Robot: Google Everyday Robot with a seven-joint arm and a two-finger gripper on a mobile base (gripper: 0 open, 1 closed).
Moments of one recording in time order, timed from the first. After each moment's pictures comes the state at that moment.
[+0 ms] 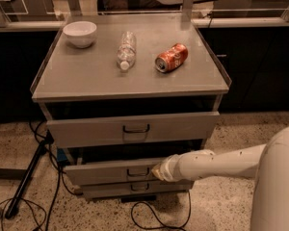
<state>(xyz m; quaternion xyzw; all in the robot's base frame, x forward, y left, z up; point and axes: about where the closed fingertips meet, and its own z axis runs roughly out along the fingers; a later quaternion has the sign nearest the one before) 0.557 -0.059 0.437 -0.39 0.87 0.14 0.28</state>
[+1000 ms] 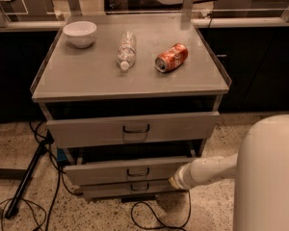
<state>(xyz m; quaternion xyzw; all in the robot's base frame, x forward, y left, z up) 0.535 -0.132 0.388 -0.33 0.92 0.10 0.21</state>
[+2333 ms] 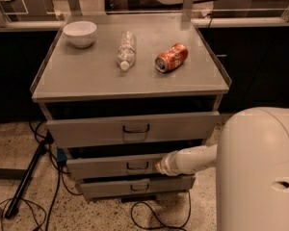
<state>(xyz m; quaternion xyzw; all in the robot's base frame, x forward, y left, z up) 0.593 -0.074 0.406 -0.32 0.90 0.12 0.26</state>
